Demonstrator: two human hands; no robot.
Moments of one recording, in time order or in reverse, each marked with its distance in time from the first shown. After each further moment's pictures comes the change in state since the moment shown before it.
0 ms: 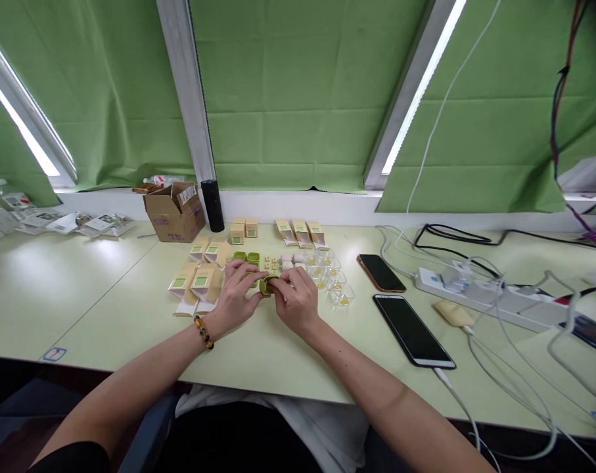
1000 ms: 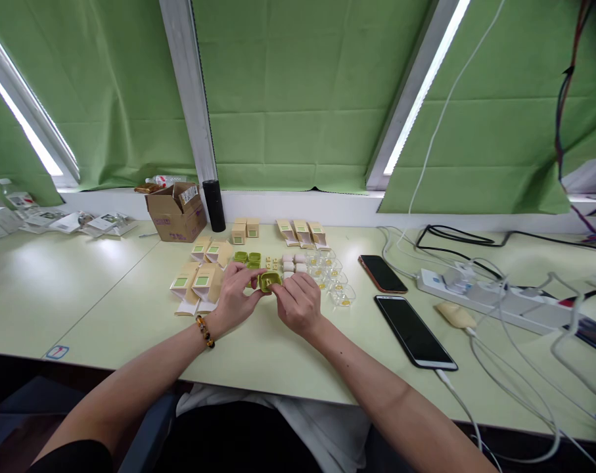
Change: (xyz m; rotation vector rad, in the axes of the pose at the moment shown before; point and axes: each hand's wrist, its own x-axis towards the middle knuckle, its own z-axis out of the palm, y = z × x) left_hand -0.001 -0.005 0.006 -0.123 0.055 -0.077; right_hand -0.001 0.005 -0.004 -0.029 -0.017 -0.184
